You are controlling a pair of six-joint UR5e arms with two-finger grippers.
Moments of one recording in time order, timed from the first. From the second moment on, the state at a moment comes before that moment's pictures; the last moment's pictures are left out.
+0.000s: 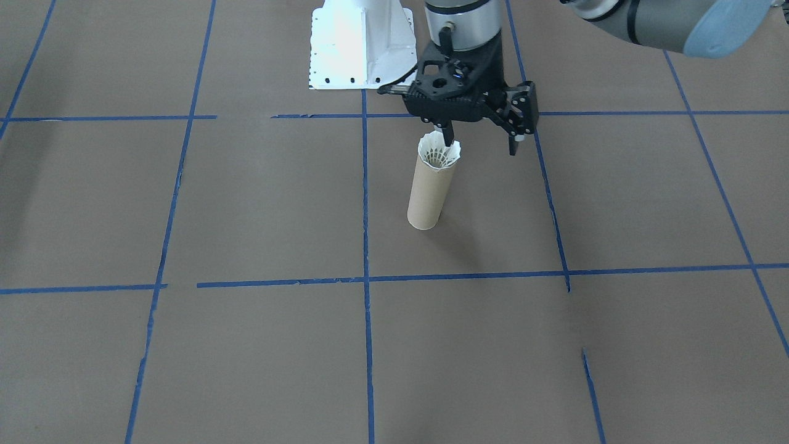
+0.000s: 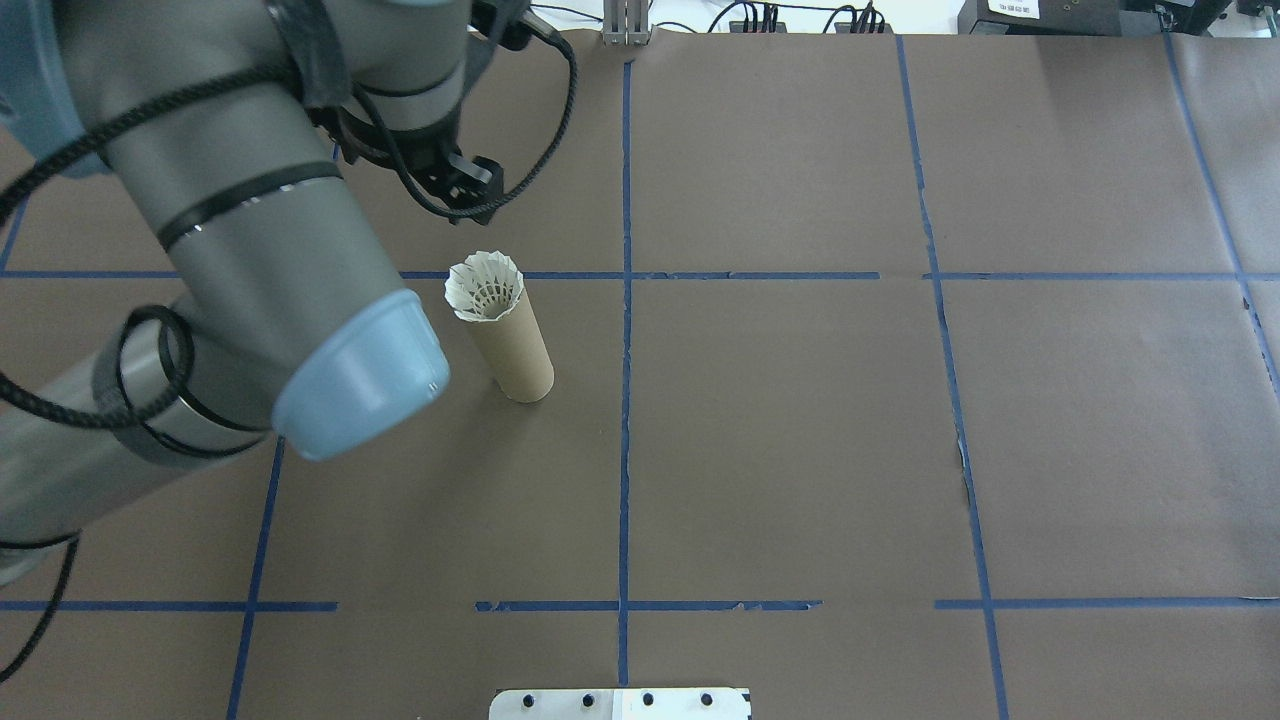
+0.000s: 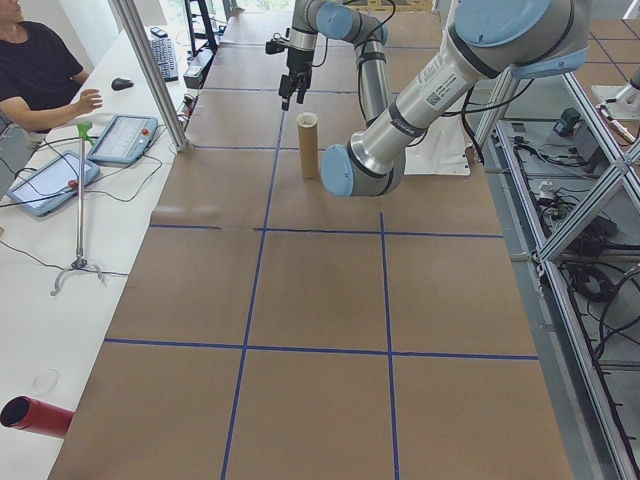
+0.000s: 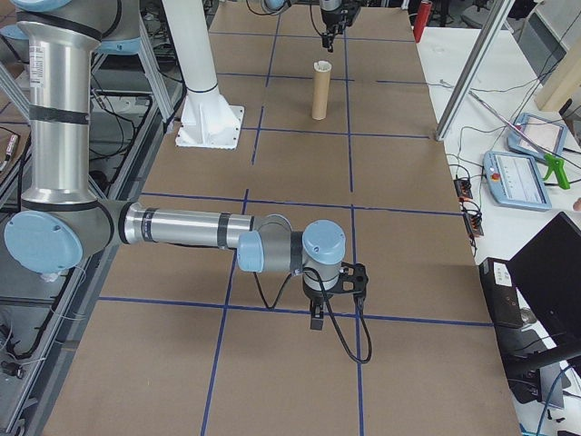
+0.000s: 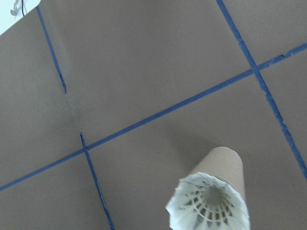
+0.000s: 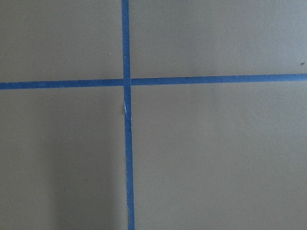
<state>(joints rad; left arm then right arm) -0.79 -2.48 -1.89 -0.90 -1.79 -0.45 1.56 -1.66 1.63 -1.49 2.30 0.08</state>
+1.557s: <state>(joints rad) -1.43 -1.69 -1.61 -1.63 -2.43 0.06 1.56 -1.66 1.63 -1.49 2.30 0.08</state>
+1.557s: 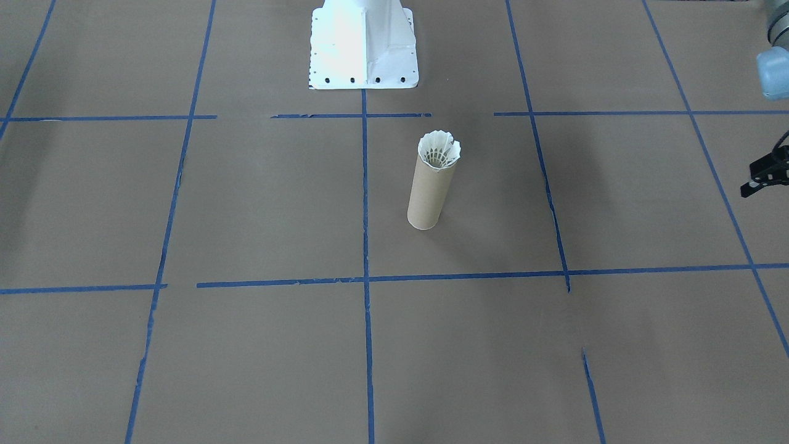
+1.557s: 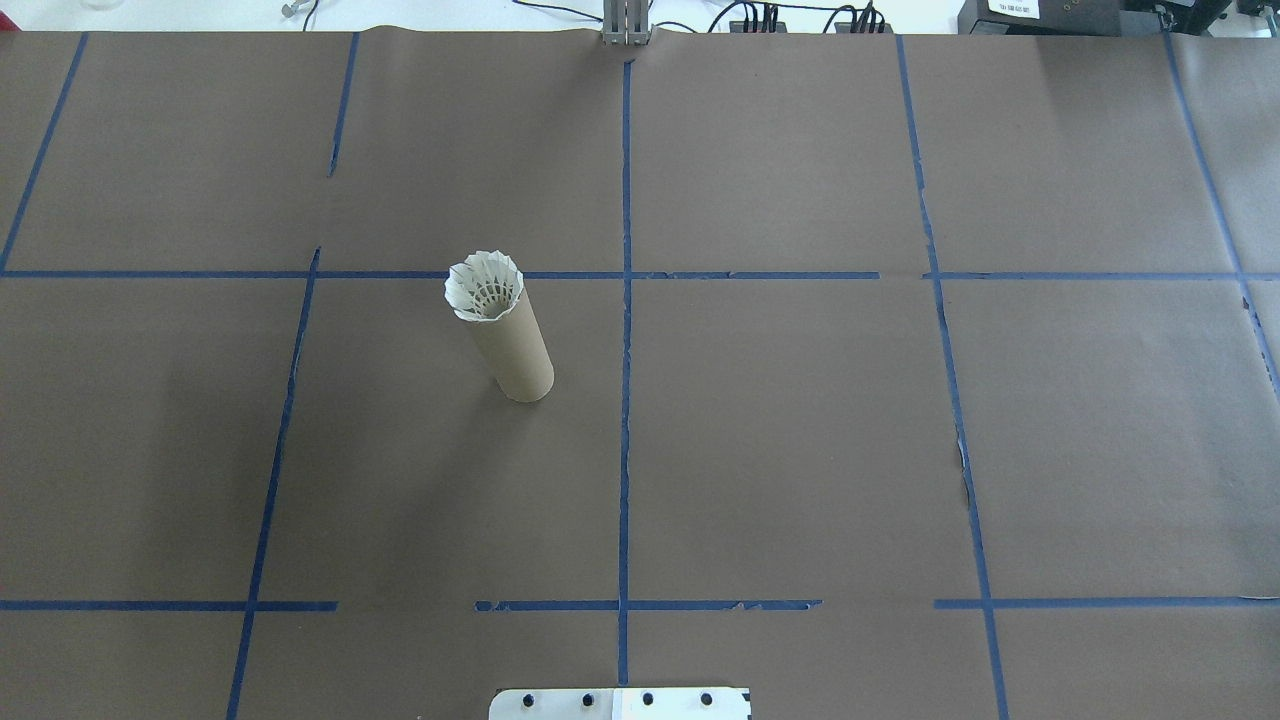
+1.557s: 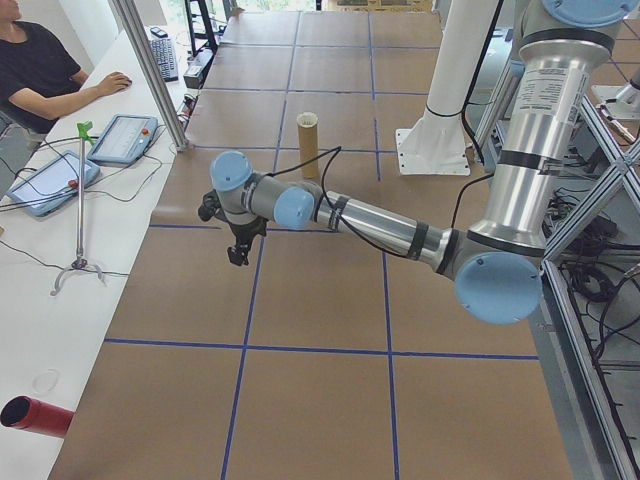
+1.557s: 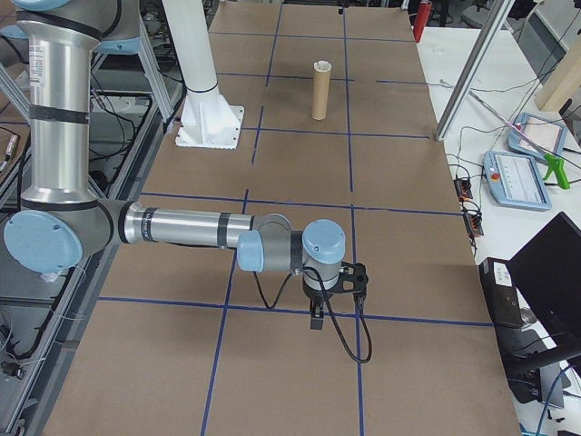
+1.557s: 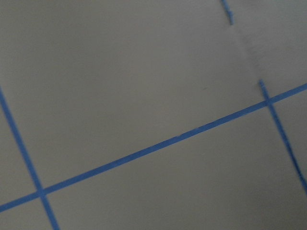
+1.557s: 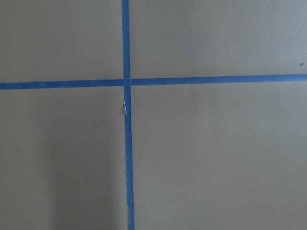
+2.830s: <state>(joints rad) -1.57 -1.63 -1.60 -1.34 -2.31 0.14 1.56 -1.66 1.63 -1.49 2.30 0.08</state>
